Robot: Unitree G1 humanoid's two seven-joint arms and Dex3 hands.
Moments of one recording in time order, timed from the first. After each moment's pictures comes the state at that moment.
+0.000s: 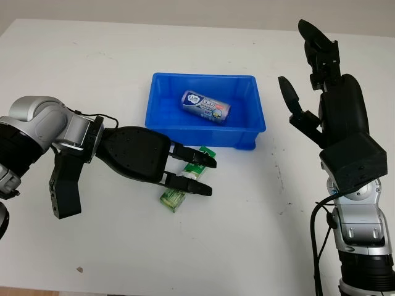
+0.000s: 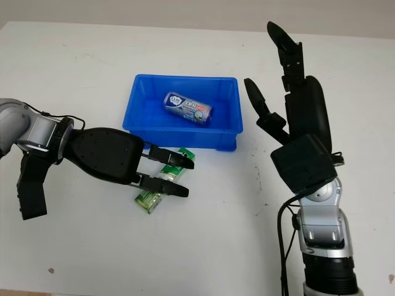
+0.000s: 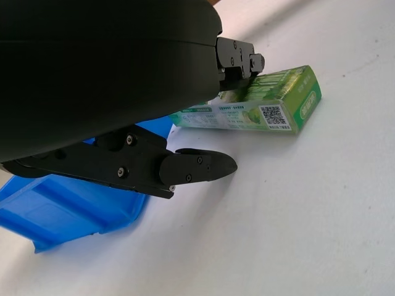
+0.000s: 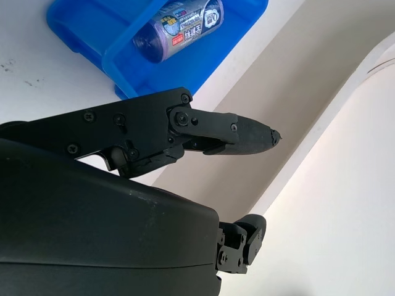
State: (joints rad) left arm -1.20 0.87 -0.93 0.52 1.72 -1.12 0.85; right arm -0.30 -0.32 -0.11 -0.20 -0.22 0.00 0.00
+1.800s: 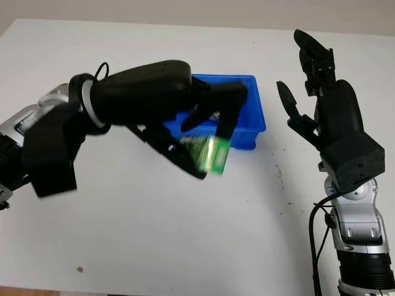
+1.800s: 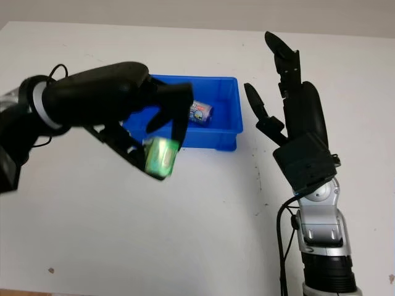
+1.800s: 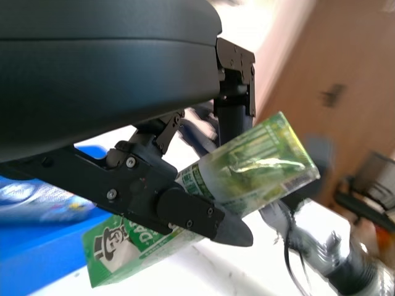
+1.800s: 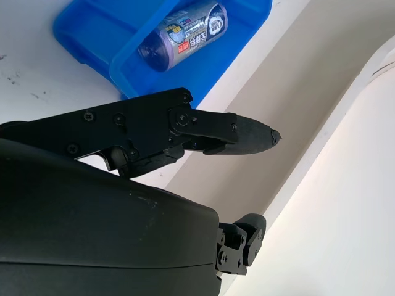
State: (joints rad) left arm -1.10 0.93 -0.66 0.24 -0.48 -0.61 -0.60; right arm -0.31 -0.32 -0.11 -0.14 -0.18 -0.01 0.01
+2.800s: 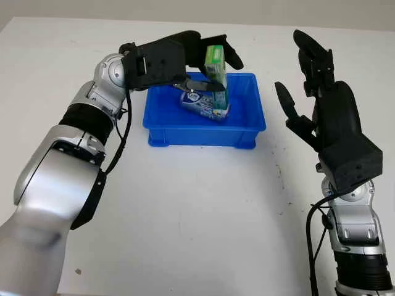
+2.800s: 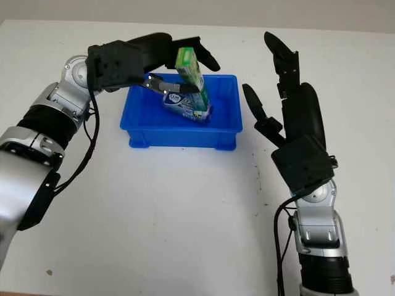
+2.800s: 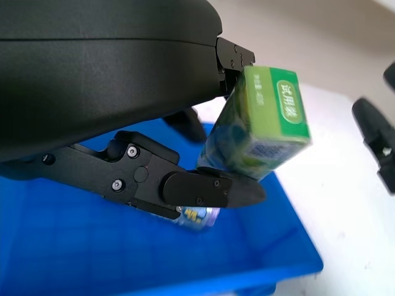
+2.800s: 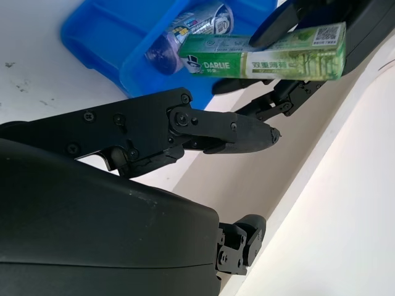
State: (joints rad) left arm -1.32 0.36 -0.34 1.12 0.28 -0.49 -0.62; right arm -0.29 -0.30 -0.11 -0.15 -0.19 -0.02 0.00
